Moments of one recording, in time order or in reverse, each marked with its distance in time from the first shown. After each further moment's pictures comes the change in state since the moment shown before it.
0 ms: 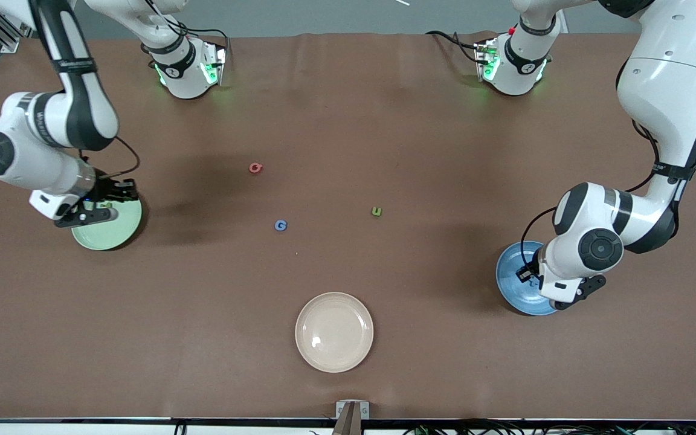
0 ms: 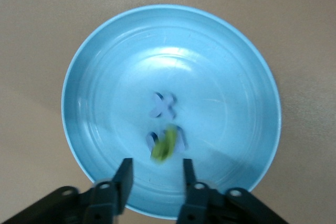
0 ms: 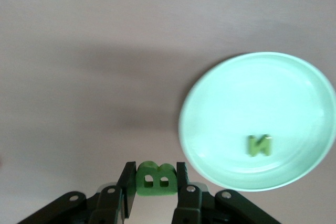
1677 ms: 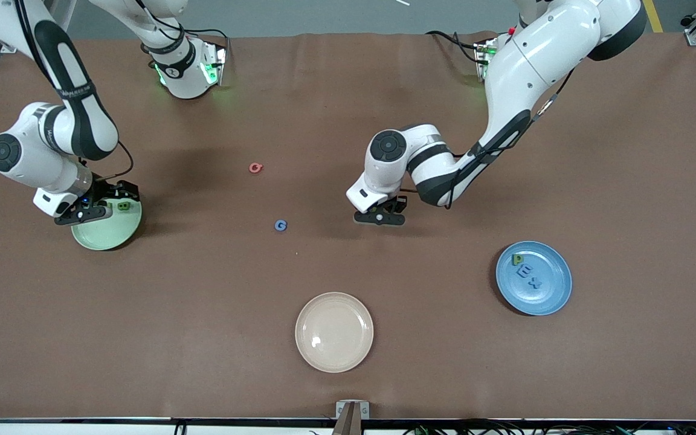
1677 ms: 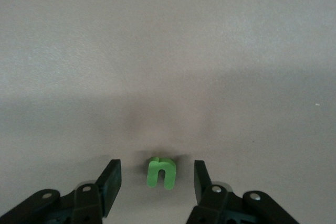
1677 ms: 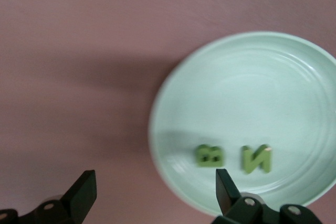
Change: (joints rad) left arm -0.380 0.108 -0.250 -0.148 0.281 0.267 -0.181; right arm -0.040 0.043 0.050 -0.081 0.002 0.134 0.036
